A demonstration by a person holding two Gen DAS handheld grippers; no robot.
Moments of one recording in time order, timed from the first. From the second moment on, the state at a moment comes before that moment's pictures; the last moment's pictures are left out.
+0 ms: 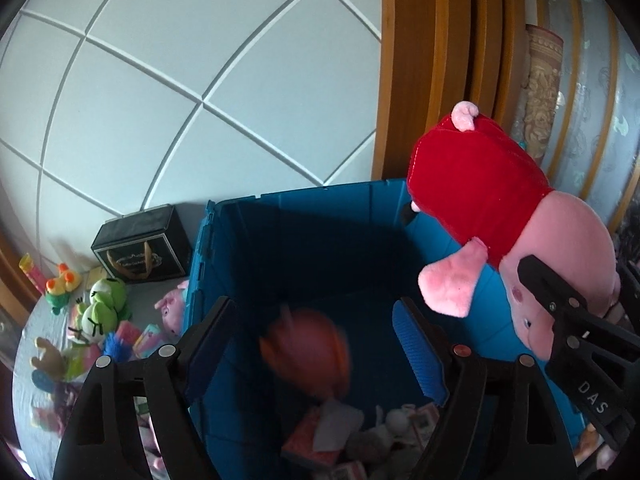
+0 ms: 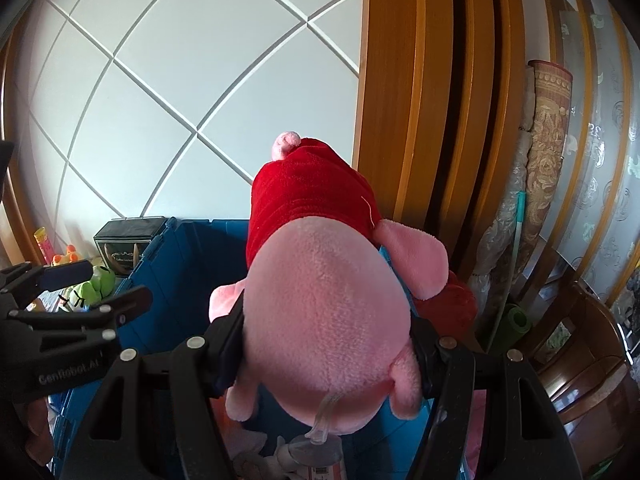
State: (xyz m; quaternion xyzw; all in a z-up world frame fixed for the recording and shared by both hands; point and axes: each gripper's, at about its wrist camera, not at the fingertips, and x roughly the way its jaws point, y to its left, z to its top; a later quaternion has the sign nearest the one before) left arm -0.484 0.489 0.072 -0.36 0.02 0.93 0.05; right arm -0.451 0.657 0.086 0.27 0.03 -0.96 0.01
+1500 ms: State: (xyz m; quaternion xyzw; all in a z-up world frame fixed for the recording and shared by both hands) left arm -0.344 0.466 0.061 -0.36 0.02 0.93 0.06; right arm -0.331 0.653 0.076 0.27 0.05 -0.96 0.01
